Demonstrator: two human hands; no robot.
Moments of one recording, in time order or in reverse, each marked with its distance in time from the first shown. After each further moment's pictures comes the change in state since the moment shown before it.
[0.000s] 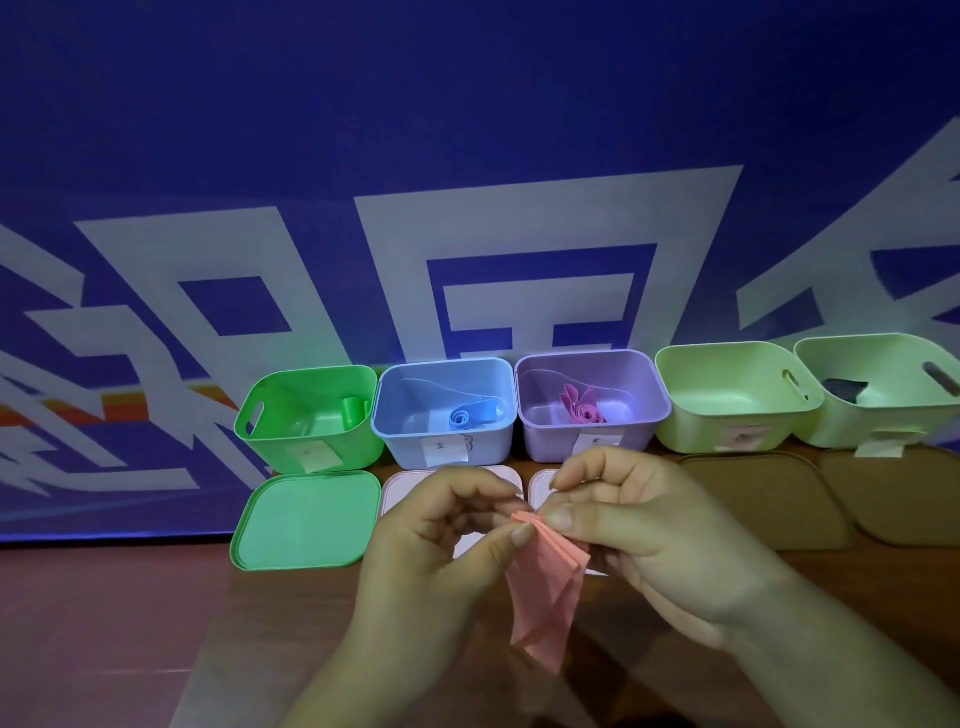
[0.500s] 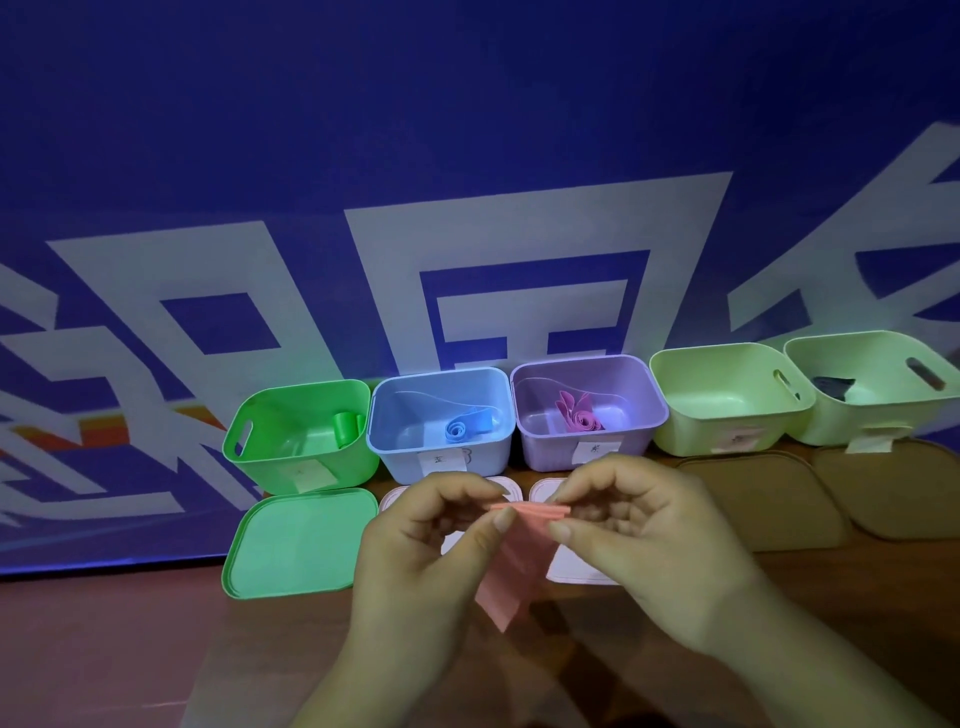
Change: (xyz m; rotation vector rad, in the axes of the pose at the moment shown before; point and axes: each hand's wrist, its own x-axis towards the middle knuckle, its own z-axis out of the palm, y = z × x) left_hand 0.018 -0.007 -0.012 0.021 0.076 -0.014; right_hand 0.010 0.012 0.006 -0.366 0.184 -0.321
